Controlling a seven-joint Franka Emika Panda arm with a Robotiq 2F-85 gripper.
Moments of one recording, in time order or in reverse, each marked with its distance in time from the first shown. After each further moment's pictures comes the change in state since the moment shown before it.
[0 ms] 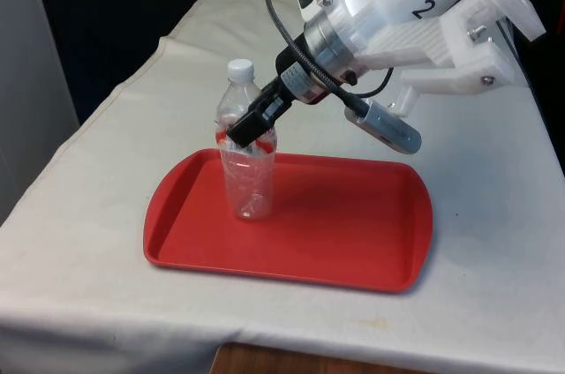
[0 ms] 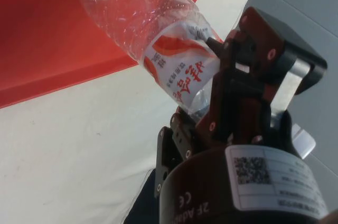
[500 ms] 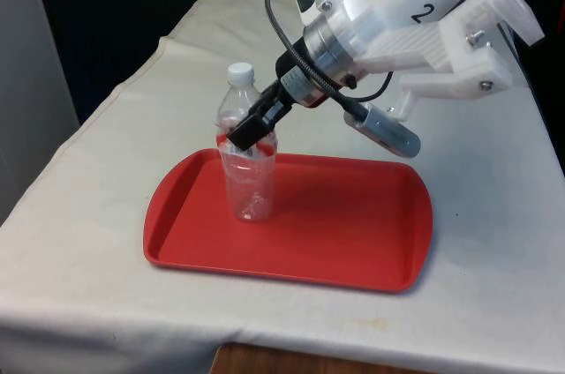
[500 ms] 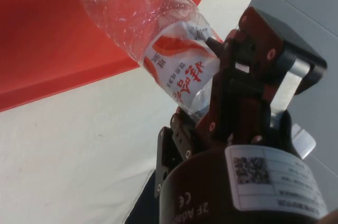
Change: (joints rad) arm -0.004 0.010 0.003 0.008 0.003 -0.001 -0.002
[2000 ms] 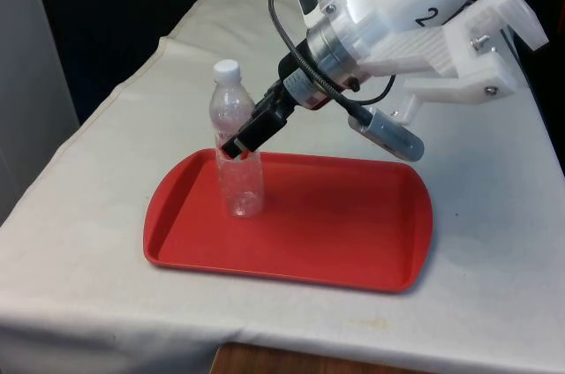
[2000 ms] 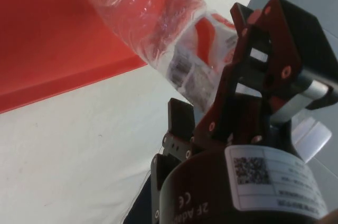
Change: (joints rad) arm 0.004 0.009 0.002 0.012 -0.005 -0.009 -0.002
